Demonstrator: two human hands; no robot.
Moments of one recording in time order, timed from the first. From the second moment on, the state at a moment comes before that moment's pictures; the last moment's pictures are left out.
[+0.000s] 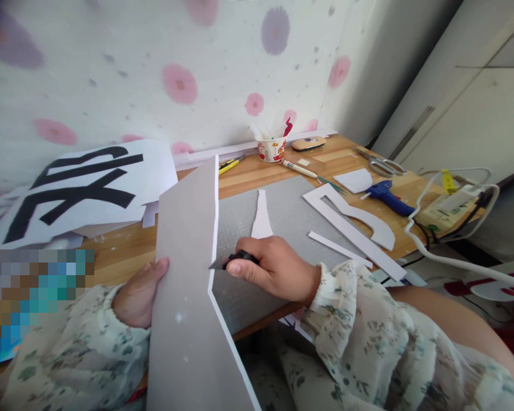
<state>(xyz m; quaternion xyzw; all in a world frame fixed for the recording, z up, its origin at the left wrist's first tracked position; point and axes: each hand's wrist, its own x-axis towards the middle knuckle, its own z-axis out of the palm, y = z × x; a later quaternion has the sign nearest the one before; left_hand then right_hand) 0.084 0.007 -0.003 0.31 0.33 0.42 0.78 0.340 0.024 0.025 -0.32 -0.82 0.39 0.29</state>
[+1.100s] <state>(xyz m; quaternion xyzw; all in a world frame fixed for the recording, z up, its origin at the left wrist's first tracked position) 0.084 0.006 -0.005 0.27 0.33 0.46 0.78 0.335 0.031 0.035 -0.34 -0.81 0.38 0.29</state>
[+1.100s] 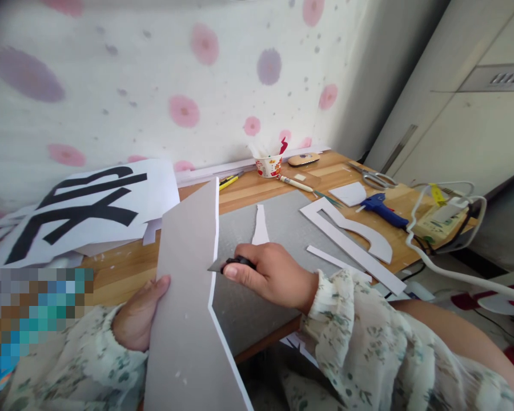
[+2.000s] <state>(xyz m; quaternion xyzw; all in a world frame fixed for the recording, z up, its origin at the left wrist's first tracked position) 0.085 0.005 -0.001 0.30 0.33 0.44 0.78 0.338 0.025 0.029 -0.33 -0.83 0.34 0.28</state>
